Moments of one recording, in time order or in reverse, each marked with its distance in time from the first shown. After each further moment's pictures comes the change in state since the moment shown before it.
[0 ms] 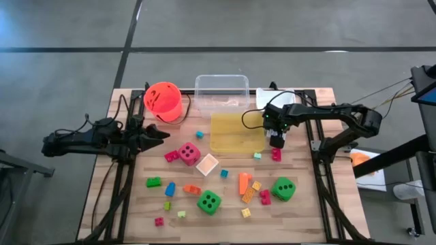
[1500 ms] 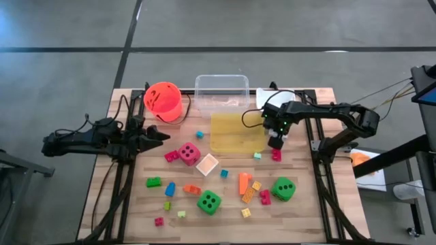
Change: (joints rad) left arm -0.001 0.000 0.000 0.000 0.037 -0.019; right arm 0.000 -0.034 0.090 -0.188 -0.120 0.204
